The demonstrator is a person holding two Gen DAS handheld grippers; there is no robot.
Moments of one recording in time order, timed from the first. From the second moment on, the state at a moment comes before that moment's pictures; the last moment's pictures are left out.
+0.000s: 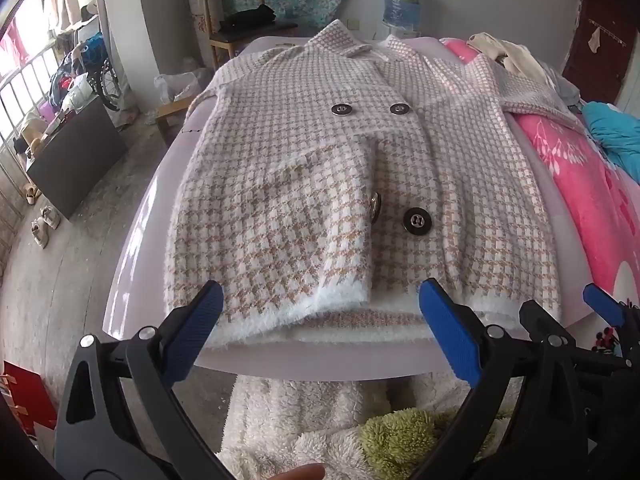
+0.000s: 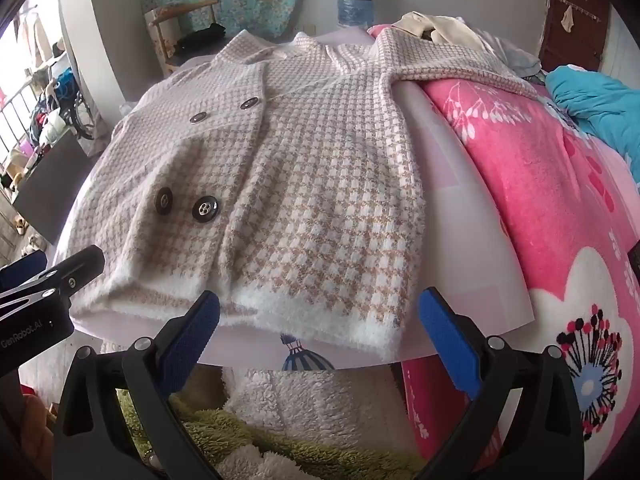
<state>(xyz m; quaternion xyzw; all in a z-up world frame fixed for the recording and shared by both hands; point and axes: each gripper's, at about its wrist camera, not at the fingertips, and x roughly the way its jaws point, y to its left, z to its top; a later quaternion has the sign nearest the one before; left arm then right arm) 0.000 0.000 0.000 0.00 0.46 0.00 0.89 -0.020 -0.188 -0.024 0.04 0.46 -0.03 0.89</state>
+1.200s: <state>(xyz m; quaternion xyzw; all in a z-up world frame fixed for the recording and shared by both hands) 0.005 0.001 -0.010 0.00 0.46 0.00 0.89 -0.013 -0.189 -0.020 0.04 0.46 -0.03 0.89</state>
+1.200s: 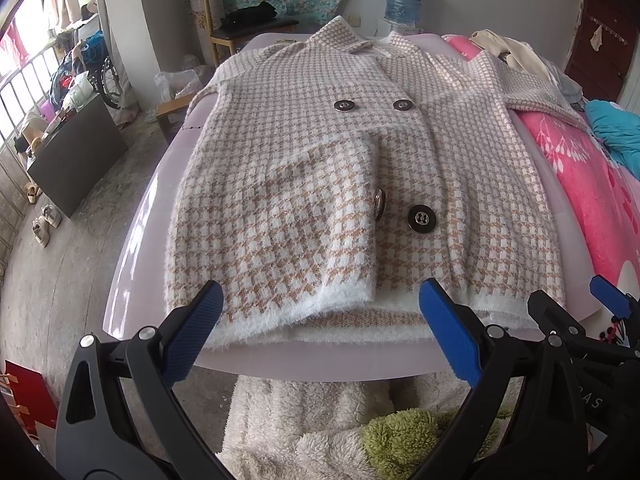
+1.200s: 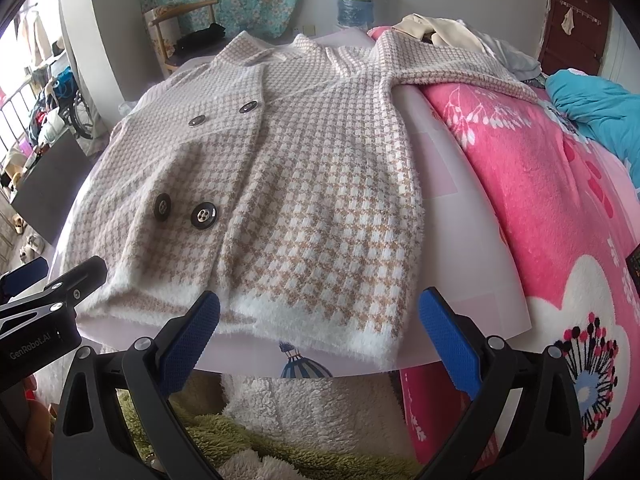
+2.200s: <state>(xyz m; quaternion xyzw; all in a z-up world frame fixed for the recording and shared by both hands) 0.005 0.006 -0.008 0.00 0.46 0.01 0.89 -0.015 -0.189 -0.022 0.04 0.46 -0.03 0.89</state>
